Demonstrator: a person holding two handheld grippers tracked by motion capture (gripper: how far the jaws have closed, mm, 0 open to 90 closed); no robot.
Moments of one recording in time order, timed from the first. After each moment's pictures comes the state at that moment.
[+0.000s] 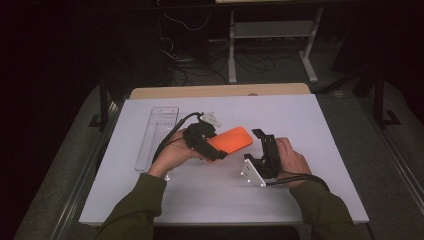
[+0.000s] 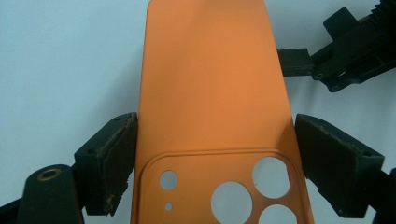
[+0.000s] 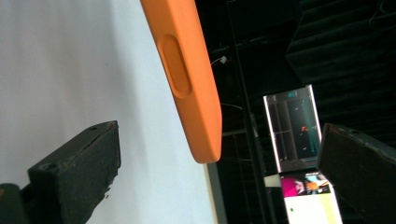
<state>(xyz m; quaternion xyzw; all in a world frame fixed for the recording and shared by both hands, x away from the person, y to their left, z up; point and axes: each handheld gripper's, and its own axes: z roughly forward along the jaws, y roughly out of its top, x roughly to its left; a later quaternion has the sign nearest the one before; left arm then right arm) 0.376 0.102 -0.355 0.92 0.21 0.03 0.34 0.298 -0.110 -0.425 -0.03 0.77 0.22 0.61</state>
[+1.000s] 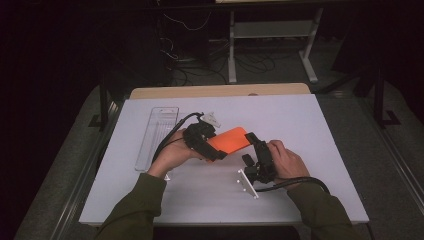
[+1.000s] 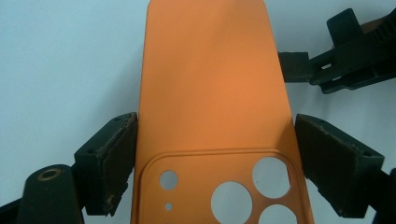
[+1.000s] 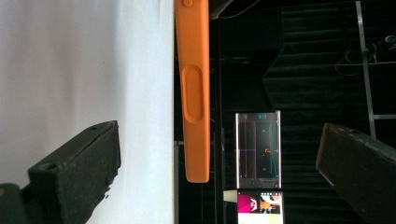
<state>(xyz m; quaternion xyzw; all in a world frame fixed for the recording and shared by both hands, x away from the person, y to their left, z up) 0.377 0.103 -0.355 0.92 0.20 0.04 0.33 0.289 -0.099 -0.434 -0.11 0.73 0.17 0.65</state>
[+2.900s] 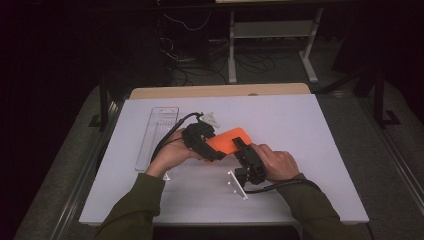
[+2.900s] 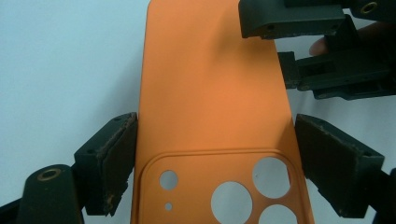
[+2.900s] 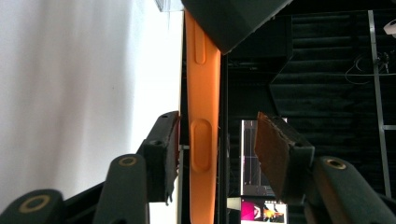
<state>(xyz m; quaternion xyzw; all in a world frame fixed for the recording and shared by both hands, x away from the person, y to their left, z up) 0.375 0.104 -0.353 0.92 0.20 0.04 0.32 0.286 -0.075 -0.431 -0.13 0.74 0.17 0.64</state>
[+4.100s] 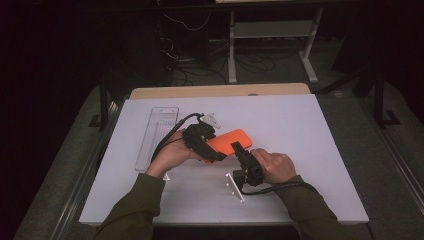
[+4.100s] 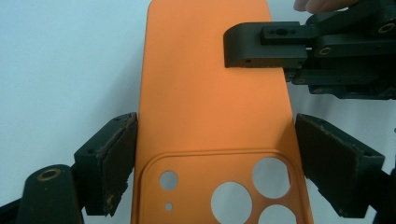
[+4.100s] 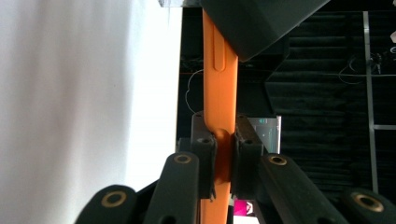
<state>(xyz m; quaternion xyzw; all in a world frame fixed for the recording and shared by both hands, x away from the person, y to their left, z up) 0.373 0.103 -0.355 0.92 0.20 0.03 0.33 0.284 -0.070 -0.440 -0.13 0.73 0.15 0.65</state>
